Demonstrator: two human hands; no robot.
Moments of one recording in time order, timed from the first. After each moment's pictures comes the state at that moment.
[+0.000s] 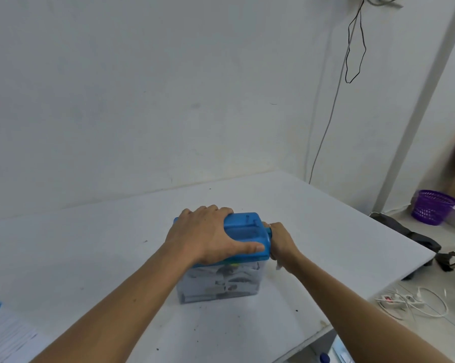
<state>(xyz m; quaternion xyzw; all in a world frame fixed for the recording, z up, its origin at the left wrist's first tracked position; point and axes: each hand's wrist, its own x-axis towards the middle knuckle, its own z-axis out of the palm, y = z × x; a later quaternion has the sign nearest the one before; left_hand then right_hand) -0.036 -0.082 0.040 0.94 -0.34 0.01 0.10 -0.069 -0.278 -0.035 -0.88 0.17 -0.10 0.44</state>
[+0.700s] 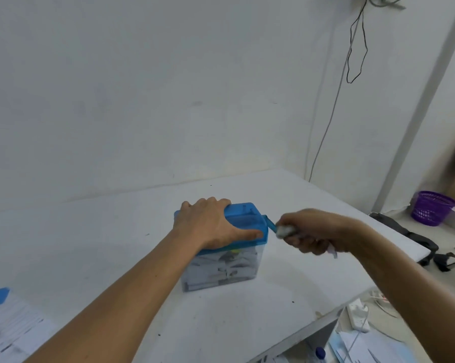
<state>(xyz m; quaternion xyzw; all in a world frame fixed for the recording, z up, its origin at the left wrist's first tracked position) -0.030 -0.088 0.041 0.95 -0.30 0.01 0.10 -0.137 -0.297 0.064 -0.83 0.18 0.19 0.49</state>
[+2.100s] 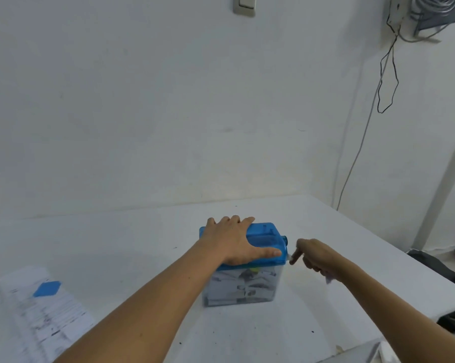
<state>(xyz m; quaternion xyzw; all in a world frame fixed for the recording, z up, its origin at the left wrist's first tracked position) -0.040 -0.084 0.053 0.95 -0.30 -0.03 0.06 -0.097 -0.304 0.019 -0.88 0.25 0.04 0.40</state>
